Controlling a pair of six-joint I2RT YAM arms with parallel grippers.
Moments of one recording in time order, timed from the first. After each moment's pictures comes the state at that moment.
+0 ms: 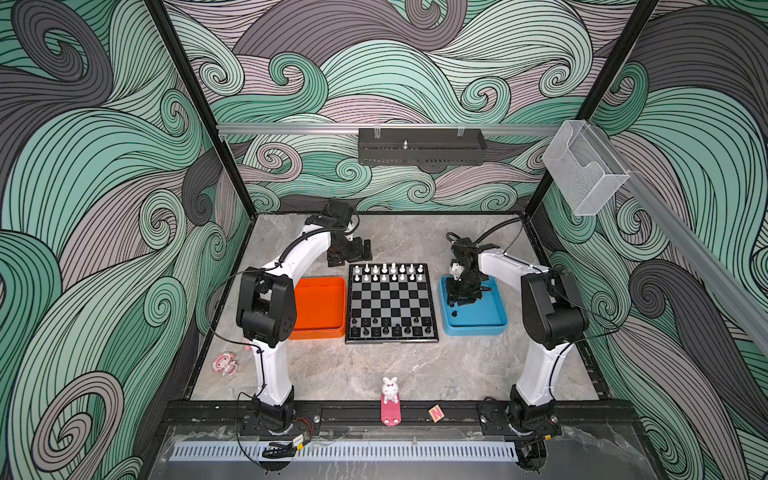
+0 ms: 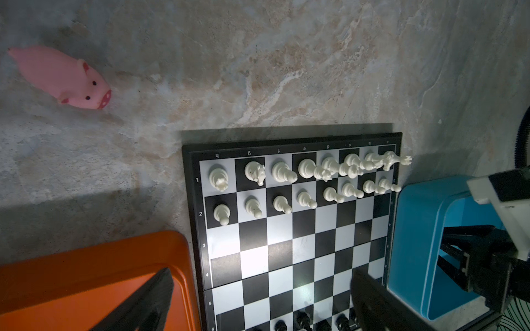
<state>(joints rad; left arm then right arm) -0.32 1.94 1.69 -0.94 0.22 -0.38 0.27 1.92 1.29 -0.92 -0.16 0.22</state>
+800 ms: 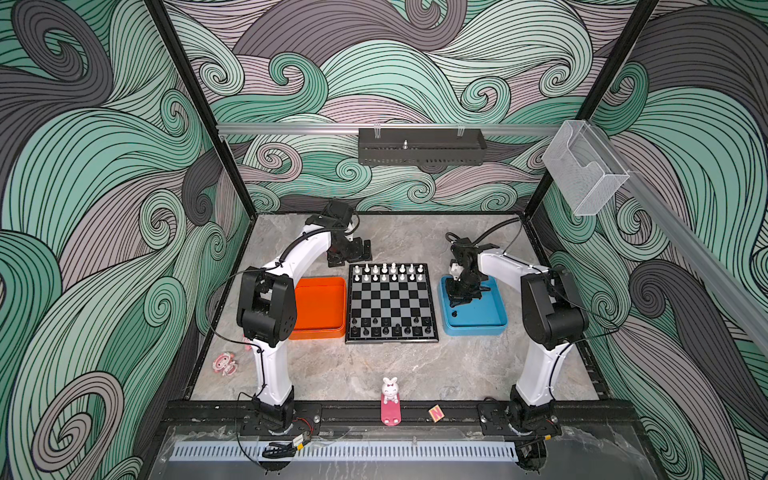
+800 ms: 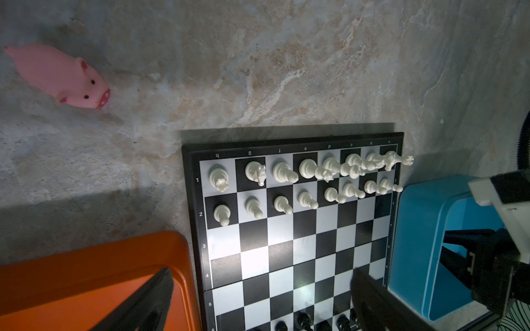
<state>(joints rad) -0.32 1.94 1.69 -0.94 0.22 -0.38 0.28 1.92 1.29 -0.93 -0.15 0.22</state>
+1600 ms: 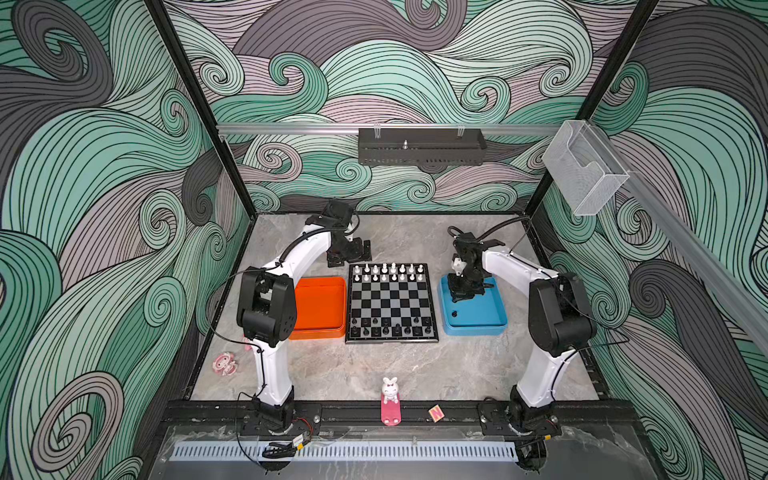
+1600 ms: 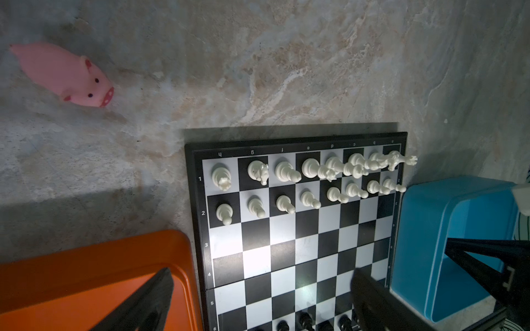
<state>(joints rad) -0.31 1.94 1.69 -0.95 0.21 -0.38 0.29 1.84 1.33 -0.98 -0.13 0.22</state>
